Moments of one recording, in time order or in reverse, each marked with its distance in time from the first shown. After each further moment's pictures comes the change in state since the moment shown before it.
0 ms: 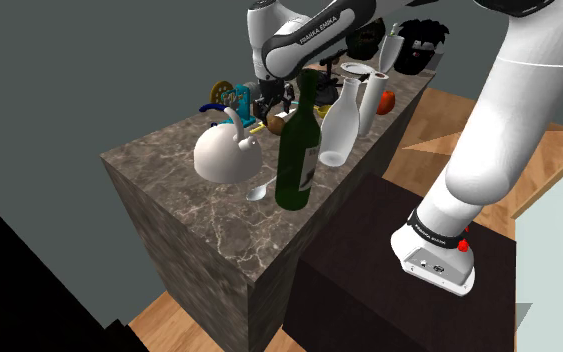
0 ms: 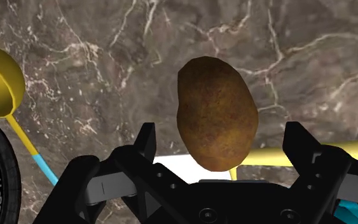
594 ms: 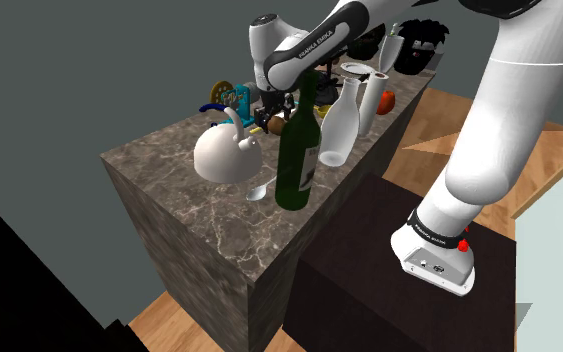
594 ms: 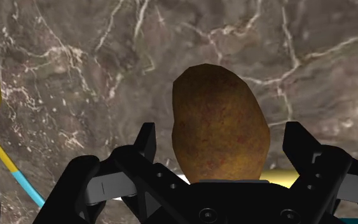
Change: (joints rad) arm -0.006 0.048 -0.011 -0.027 -0.026 0.074 0.019
